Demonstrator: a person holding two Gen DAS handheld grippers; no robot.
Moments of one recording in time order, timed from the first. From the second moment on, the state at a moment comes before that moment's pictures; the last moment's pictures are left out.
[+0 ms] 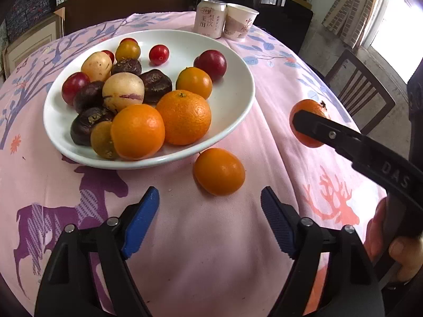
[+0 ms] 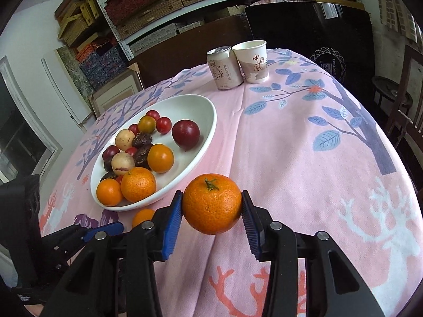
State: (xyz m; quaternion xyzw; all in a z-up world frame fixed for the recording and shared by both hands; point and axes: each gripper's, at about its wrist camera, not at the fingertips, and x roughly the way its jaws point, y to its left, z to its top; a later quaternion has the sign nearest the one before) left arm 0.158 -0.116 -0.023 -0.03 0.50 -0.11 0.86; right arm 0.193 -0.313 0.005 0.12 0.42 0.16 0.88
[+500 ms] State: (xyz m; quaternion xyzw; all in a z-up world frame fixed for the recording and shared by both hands) left arm 0.144 -0.118 -0.012 0.00 0.49 -0.12 0.86; right arm 0.188 -0.299 0.004 0.09 0.42 0.18 0.88
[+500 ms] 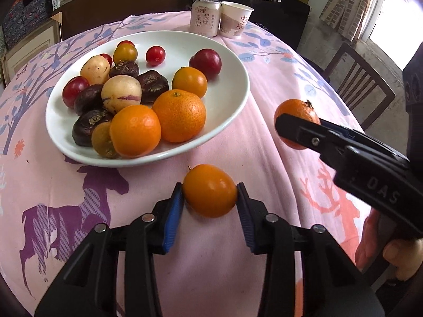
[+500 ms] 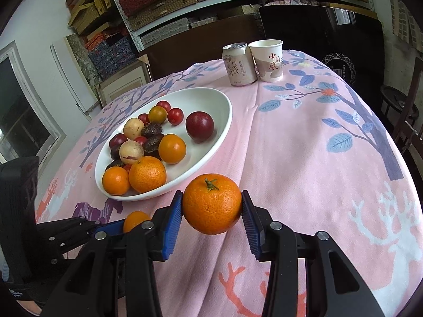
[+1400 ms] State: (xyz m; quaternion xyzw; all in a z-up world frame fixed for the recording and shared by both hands) left arm 0.119 -0.054 0.056 0.03 0.40 -0.08 0.91; right arm 0.162 -0.249 0.049 0.04 0.38 0.24 0.89
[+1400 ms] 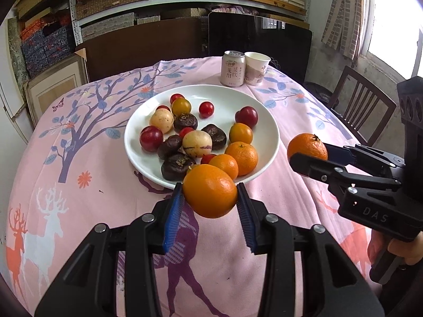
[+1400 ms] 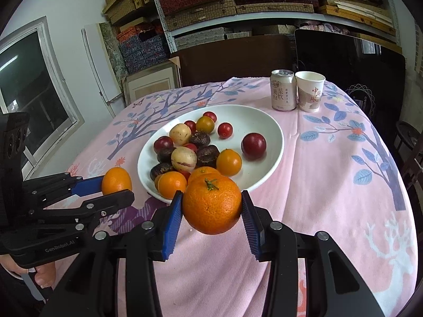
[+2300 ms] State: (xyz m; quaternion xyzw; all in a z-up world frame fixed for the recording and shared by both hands) left arm 0.217 -0.031 0.039 -0.01 0.42 -0.03 0.91; right arm 0.239 -0.209 0.033 0.10 0.39 0.22 0.89
